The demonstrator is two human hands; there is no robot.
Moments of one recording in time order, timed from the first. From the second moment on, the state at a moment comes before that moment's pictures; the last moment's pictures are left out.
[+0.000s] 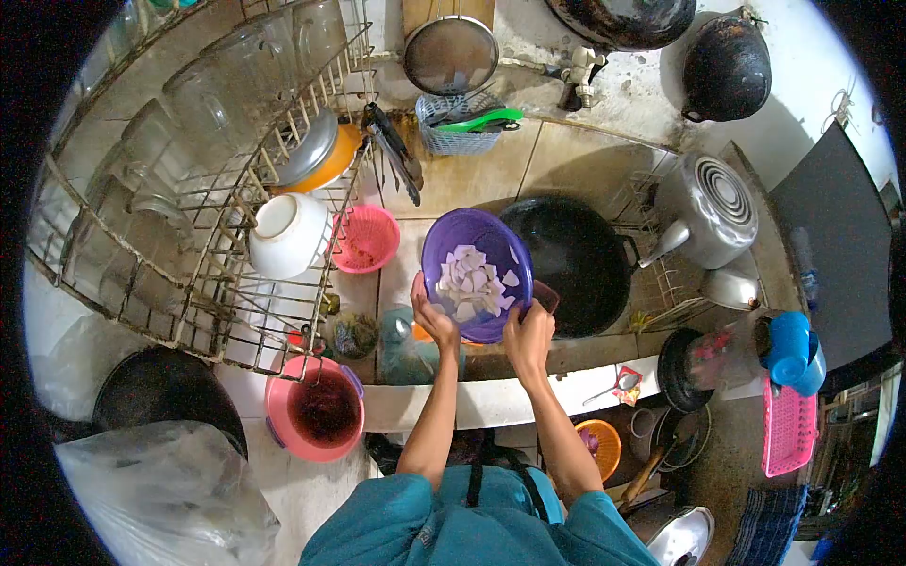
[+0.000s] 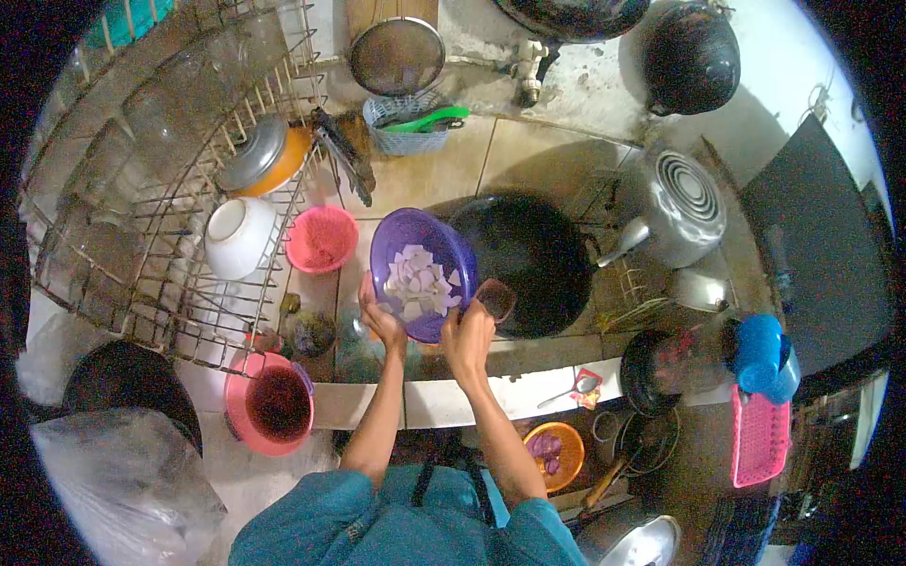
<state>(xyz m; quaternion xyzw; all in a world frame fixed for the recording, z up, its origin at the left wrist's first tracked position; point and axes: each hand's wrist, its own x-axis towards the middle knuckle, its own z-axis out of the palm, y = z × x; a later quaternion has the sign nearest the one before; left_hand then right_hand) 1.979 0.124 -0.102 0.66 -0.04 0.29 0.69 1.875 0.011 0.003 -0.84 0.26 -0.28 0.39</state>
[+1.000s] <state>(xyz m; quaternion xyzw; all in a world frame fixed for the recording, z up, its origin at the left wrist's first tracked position) 1.982 0.115 -0.090 0.51 -0.02 0.23 0.83 1.867 0.024 0.030 -0.86 0.23 -0.32 0.33</state>
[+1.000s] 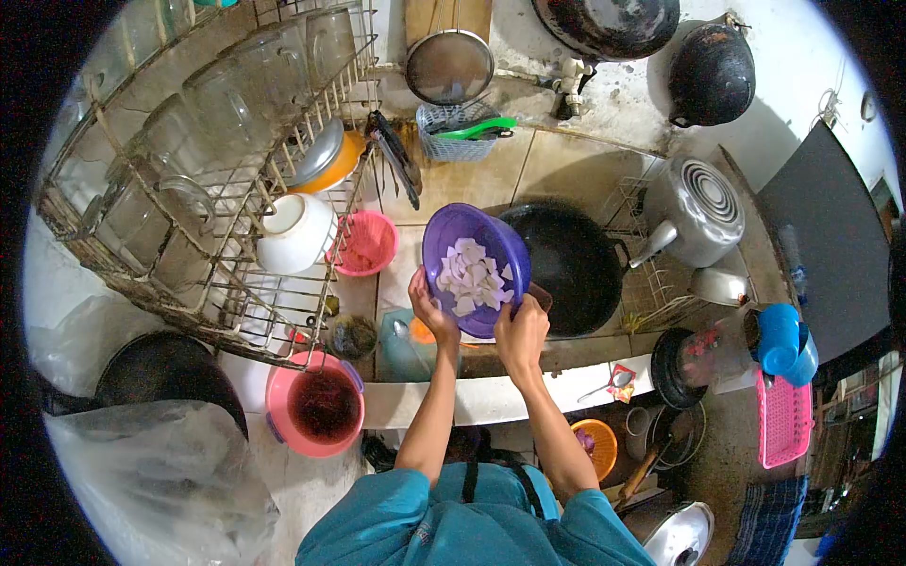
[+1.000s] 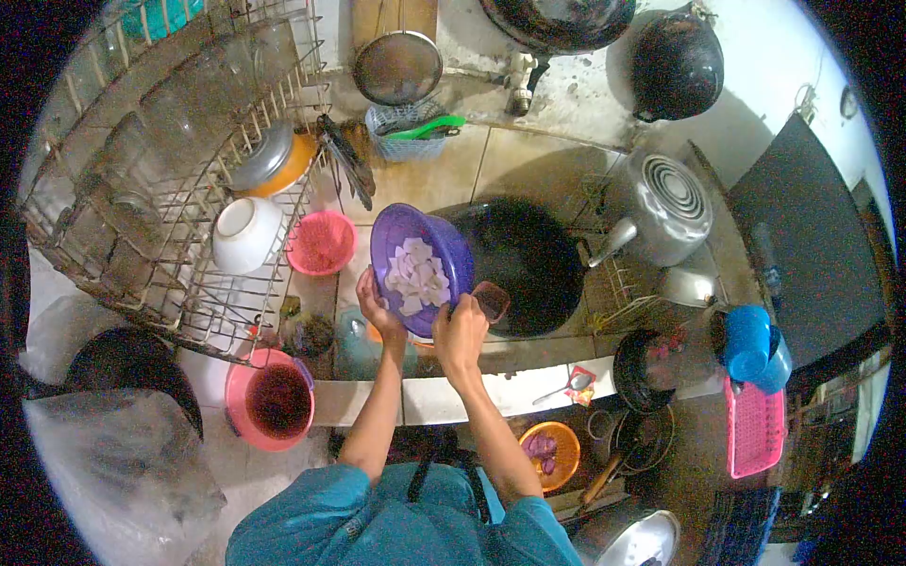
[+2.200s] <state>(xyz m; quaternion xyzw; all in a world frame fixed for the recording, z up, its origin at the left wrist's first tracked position) 1.978 0.133 -0.105 0.46 -0.02 0.16 0.87 1.847 0.060 0.028 -0.85 0.23 -0.32 0.36</state>
